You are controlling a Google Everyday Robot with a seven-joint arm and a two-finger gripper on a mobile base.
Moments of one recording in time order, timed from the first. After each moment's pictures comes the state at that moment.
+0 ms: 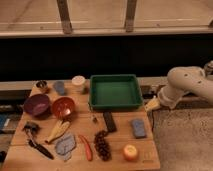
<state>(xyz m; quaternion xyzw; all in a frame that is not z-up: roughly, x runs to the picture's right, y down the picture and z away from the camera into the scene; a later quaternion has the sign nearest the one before) 0.281 0.106 0.750 -0.26 0.15 0.63 0.72</state>
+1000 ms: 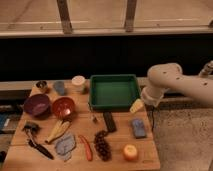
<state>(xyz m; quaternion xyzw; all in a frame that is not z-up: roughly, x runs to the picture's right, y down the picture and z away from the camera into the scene) 0.173 0.107 0.751 -0.31 0.13 0.52 0.78</state>
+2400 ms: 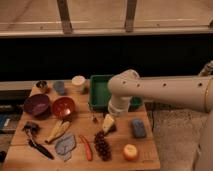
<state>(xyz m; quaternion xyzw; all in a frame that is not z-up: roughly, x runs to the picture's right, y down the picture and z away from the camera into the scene) 0.037 0.180 0.715 -0.39 0.11 0.37 0.84</state>
